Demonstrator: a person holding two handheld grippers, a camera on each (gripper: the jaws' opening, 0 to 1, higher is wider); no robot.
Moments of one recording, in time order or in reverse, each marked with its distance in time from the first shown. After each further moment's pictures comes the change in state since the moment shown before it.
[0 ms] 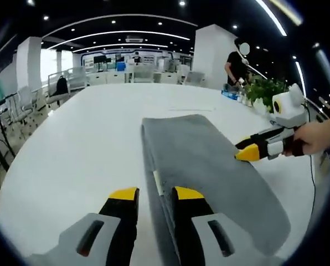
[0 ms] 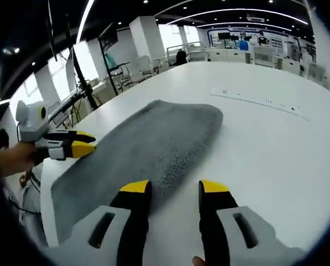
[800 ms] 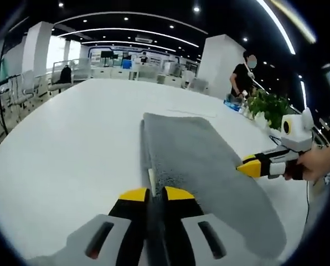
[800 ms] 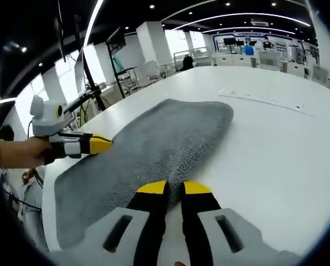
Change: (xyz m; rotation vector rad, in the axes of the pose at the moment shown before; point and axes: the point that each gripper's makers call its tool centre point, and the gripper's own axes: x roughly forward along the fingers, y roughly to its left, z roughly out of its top) left arm 0.016 -0.005 -0.009 -0.116 -0.030 -0.029; right arm 0.006 0.012 -0.010 -0.011 -0.056 0.053
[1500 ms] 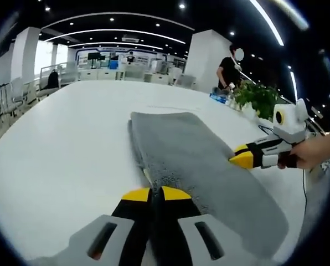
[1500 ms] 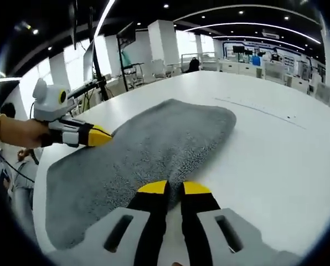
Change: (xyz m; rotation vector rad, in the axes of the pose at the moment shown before) left arm 0.000 -0.065 -0.010 0.081 0.017 -0.089; right arm -0.041 -0.025 -0.017 -0.139 0.002 -0.016
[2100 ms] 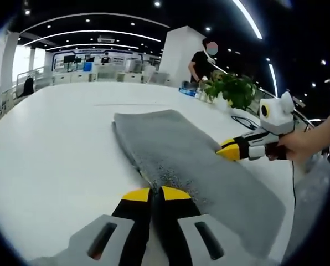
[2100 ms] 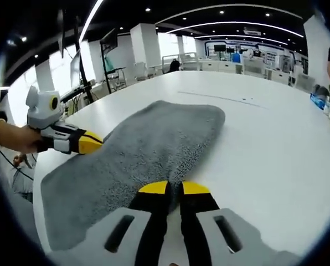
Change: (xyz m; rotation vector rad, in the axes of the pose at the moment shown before) left arm 0.024 -0.116 -0.008 0.085 0.005 -0.189; right arm -0.087 -0.058 -0.046 0.079 -0.002 -0.132
